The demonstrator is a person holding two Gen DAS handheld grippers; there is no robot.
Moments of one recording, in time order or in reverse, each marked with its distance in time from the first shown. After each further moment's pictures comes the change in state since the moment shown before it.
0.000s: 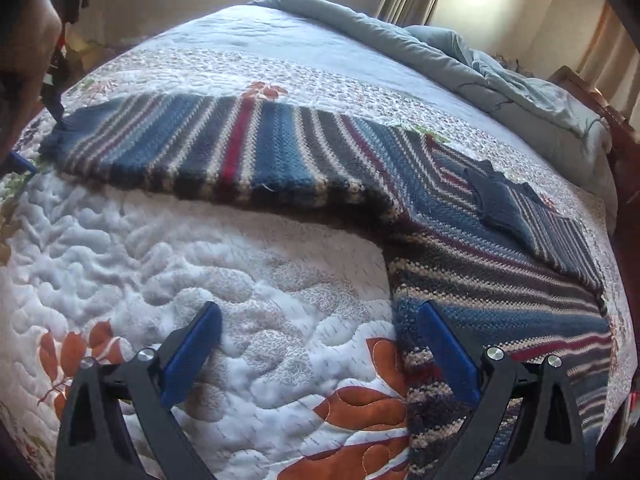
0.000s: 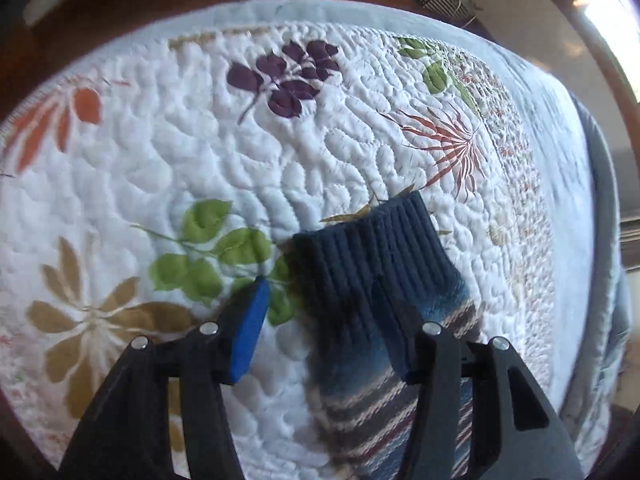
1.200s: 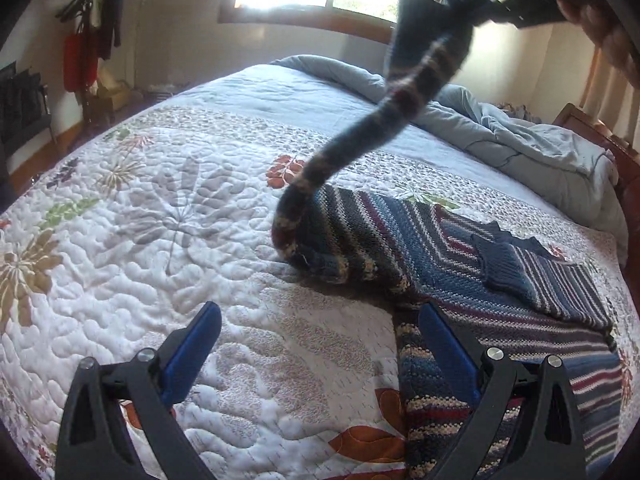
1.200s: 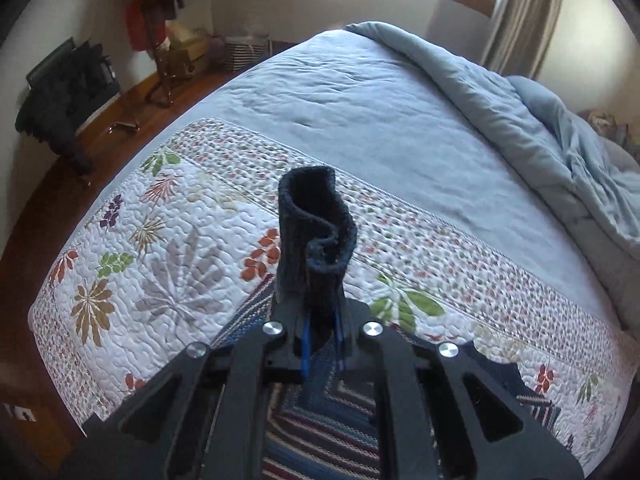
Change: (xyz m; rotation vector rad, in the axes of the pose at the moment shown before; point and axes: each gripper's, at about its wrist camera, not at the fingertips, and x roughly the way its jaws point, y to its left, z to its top) left arm -0.032 -0.002 0.009 -0.009 -0.232 0.088; right arm -0.189 -0.299 -0.330 0.735 -0.263 0.031
